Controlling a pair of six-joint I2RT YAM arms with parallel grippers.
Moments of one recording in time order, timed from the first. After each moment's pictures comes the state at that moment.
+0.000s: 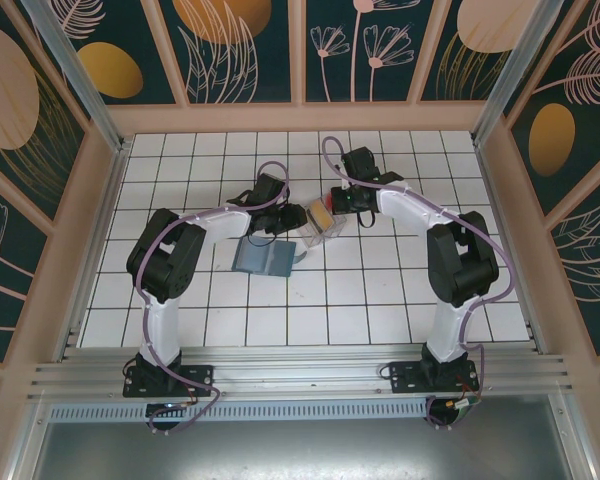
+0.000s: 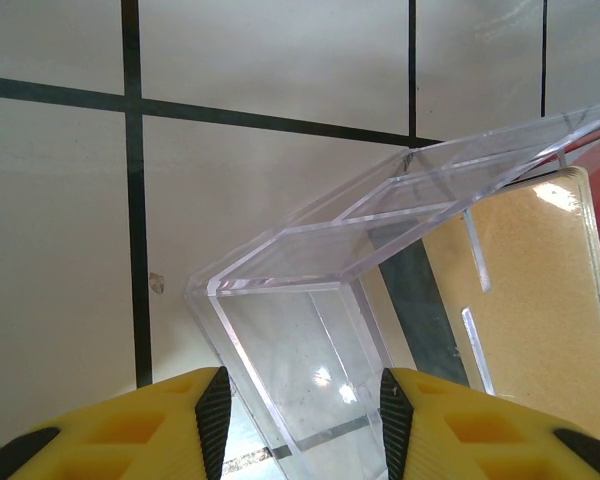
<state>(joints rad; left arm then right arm) -0.54 2.03 1.28 -0.13 0.26 -0.76 0.44 1.87 1.39 -0.50 -0.08 0.23</state>
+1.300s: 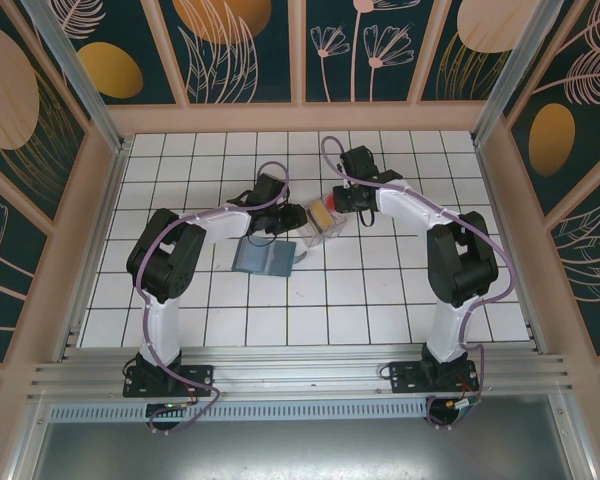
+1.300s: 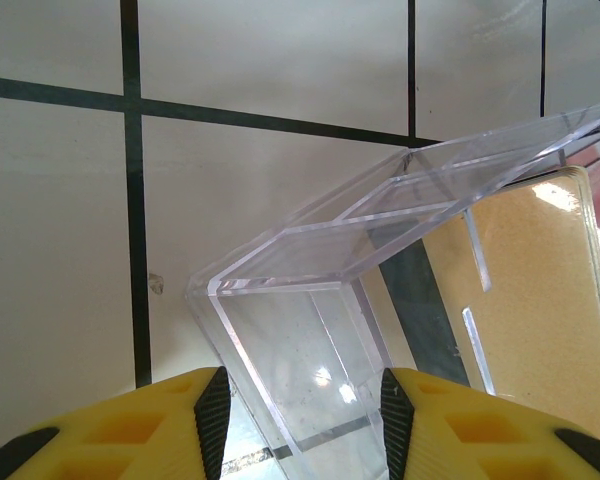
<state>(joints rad) -0.54 2.03 1.28 -0.13 0.26 -0.76 0.45 1.87 1.41 -0.54 0.03 0.22</state>
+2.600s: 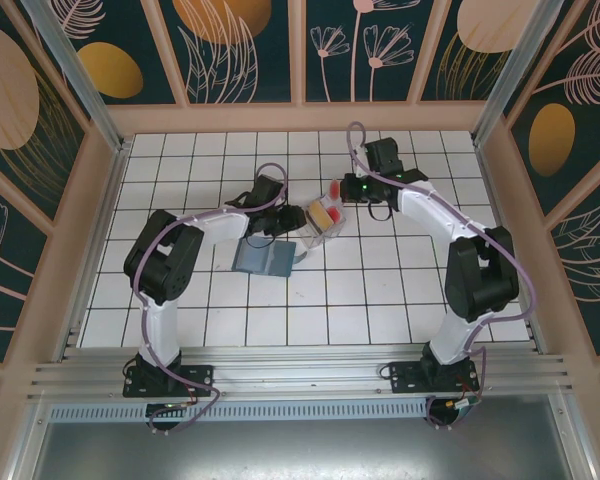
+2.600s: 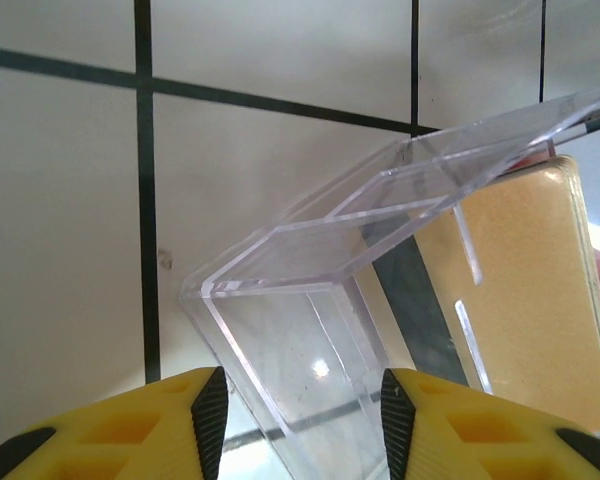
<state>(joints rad) -0.54 1.99 1.24 -0.12 0.27 -0.78 0.35 1.72 1.33 -0.44 -0.29 0.31</state>
